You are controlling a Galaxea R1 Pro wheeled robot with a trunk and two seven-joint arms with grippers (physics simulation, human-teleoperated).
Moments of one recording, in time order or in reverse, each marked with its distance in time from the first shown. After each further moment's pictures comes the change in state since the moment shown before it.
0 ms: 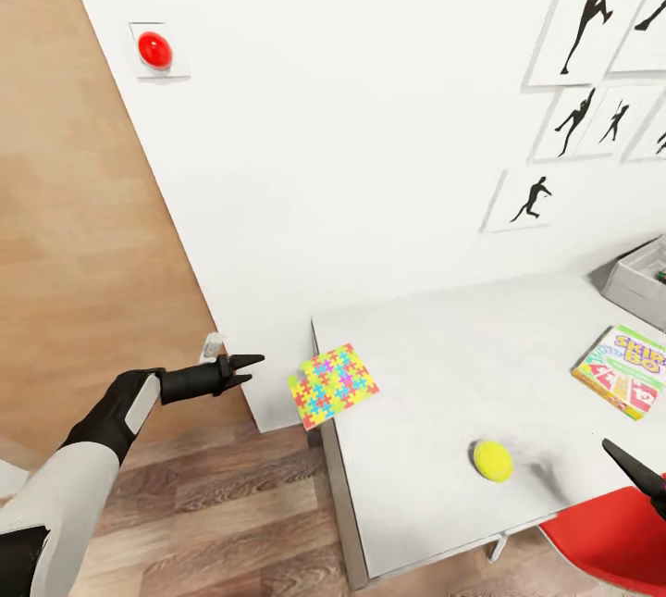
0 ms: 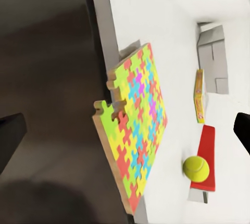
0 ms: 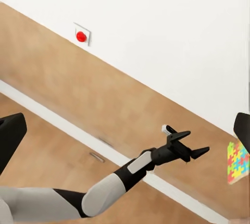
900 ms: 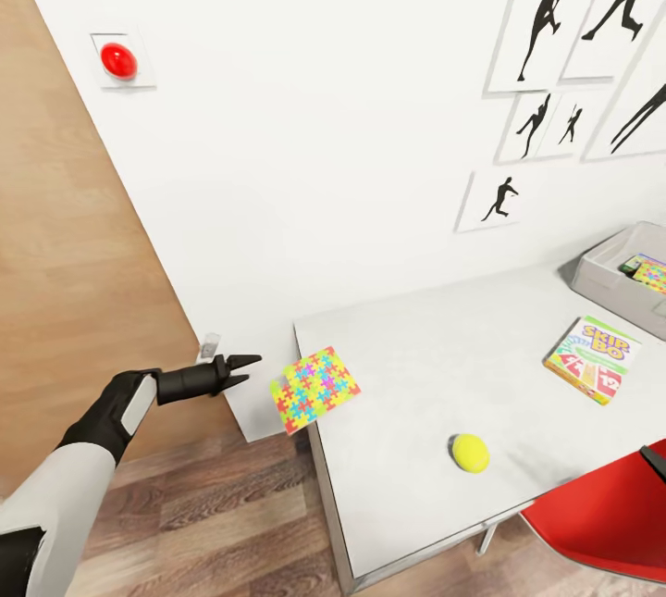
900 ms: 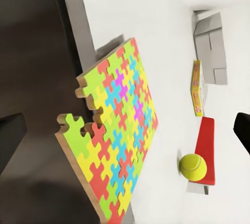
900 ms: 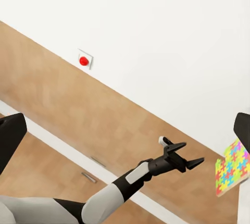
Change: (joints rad) left arm 0.002 0.012 0.002 0.000 0.000 0.001 -0.003; right arm 0.028 0.000 -0.105 0.023 0.002 0.041 0.046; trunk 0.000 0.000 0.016
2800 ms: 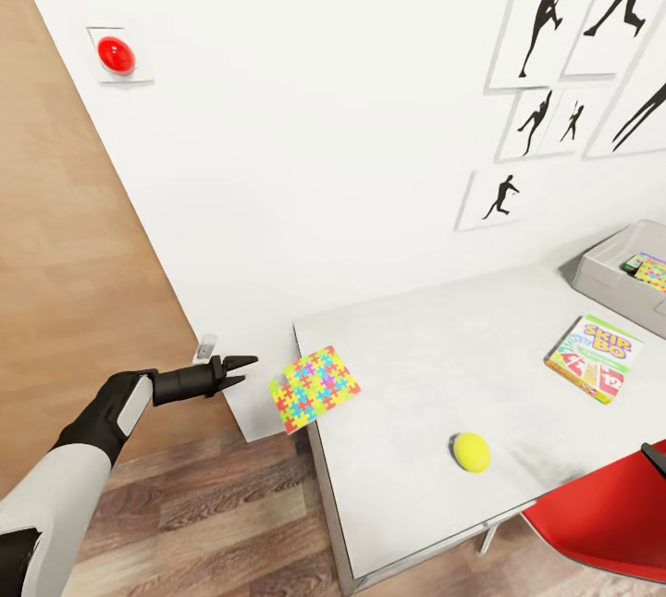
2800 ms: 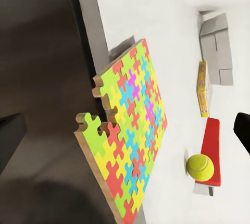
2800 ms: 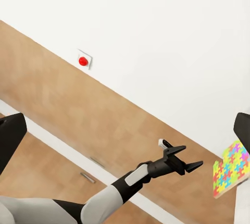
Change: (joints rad) left arm 0.002 0.013 0.000 0.000 -0.002 -0.001 0.001; right arm -0.009 0.000 -0.004 0.000 0.001 0.000 0.001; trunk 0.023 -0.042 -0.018
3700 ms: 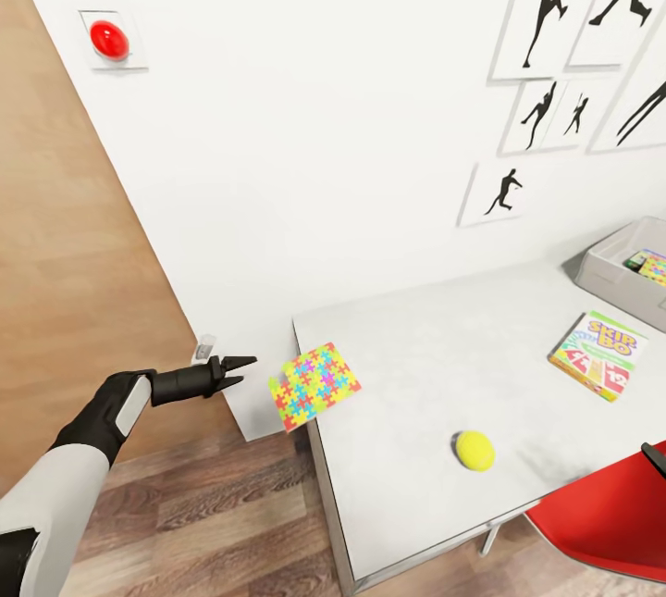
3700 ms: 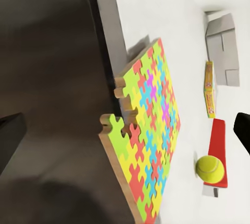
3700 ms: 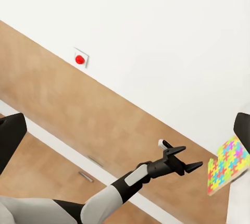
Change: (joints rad) left arm 0.000 0.006 0.000 0.002 0.000 0.000 0.004; right arm 0.000 0.000 0.000 0.000 0.000 -0.001 0.000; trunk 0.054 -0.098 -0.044
